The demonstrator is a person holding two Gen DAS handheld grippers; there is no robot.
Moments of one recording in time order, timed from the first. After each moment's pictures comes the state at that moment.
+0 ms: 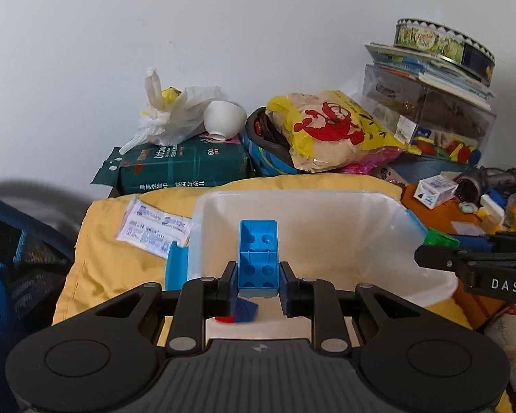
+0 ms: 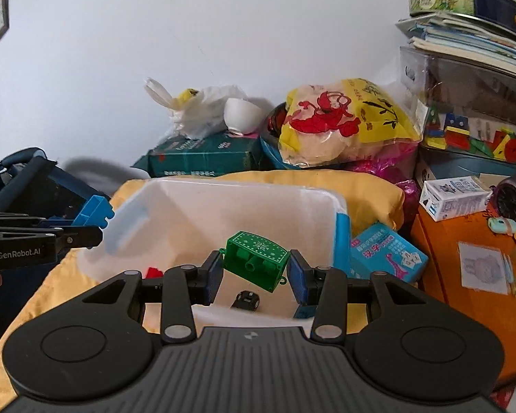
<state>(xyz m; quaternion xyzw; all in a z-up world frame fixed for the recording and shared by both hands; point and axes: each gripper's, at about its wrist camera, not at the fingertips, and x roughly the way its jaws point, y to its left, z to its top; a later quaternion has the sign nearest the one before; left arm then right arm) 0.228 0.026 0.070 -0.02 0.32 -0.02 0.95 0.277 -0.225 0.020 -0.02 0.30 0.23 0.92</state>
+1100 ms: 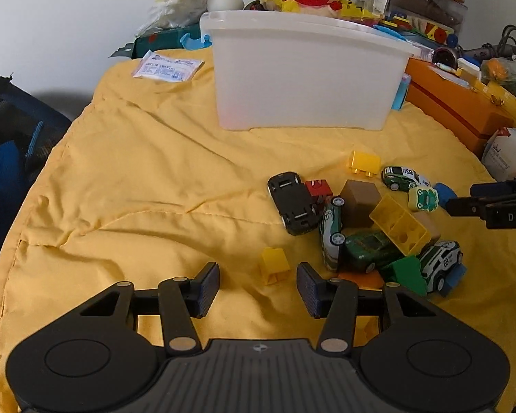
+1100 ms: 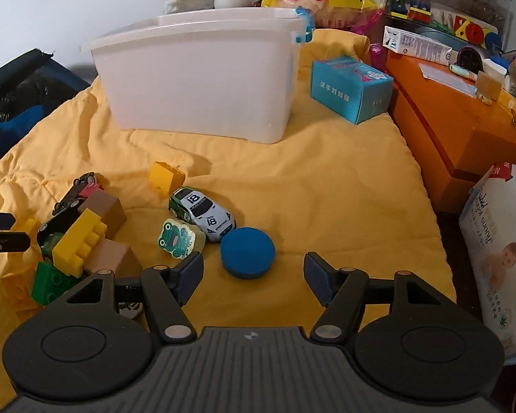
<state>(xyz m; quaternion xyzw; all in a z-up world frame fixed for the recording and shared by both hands) 0.050 0.029 -0.064 0.00 0.41 -0.02 0.91 0.146 -0.285 -0.105 -0.08 0.39 0.21 0.89</state>
